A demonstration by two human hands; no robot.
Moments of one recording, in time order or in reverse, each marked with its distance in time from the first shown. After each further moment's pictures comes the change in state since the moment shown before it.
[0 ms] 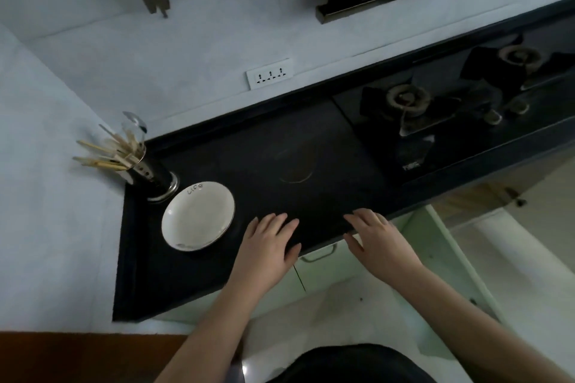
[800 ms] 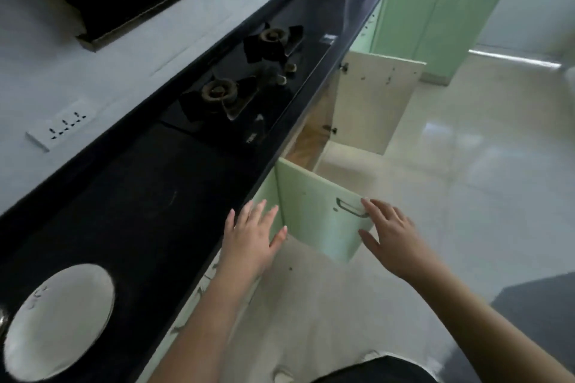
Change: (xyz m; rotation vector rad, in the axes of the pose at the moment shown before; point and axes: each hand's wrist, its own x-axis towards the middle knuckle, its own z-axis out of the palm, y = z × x) left_hand -0.001 0.108 0.018 0.029 -0.109 0.591; right_hand -0.250 0.007 0.008 -0.001 0.281 0.815
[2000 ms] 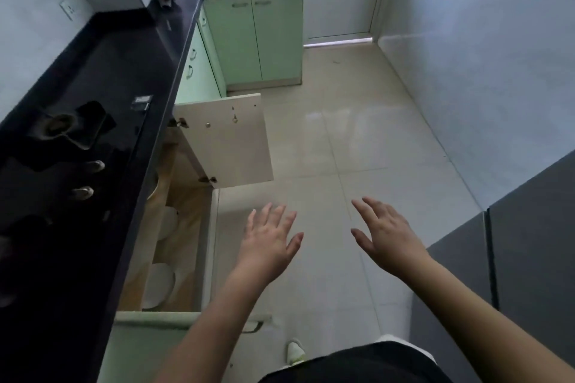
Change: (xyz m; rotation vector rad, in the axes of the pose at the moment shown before) left_hand 0.301 0.323 0.017 0.126 -0.119 0.616; right_hand 0.083 0.292 -0.088 0.030 0.111 0.507
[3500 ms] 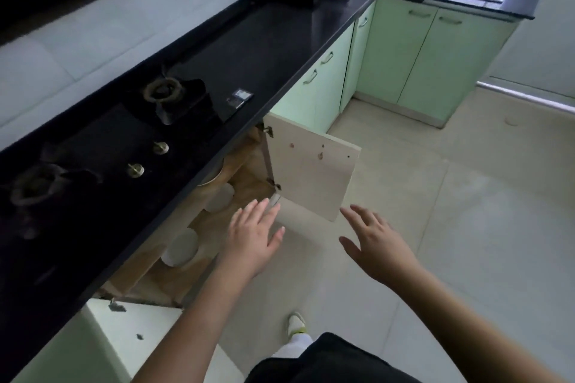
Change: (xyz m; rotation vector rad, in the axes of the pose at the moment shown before) left_hand 0.214 -0.104 -0.048 -0.177 0.199 -0.661; right_hand 0.396 -0.041 -0.046 -0.071 -0.258 -0.673
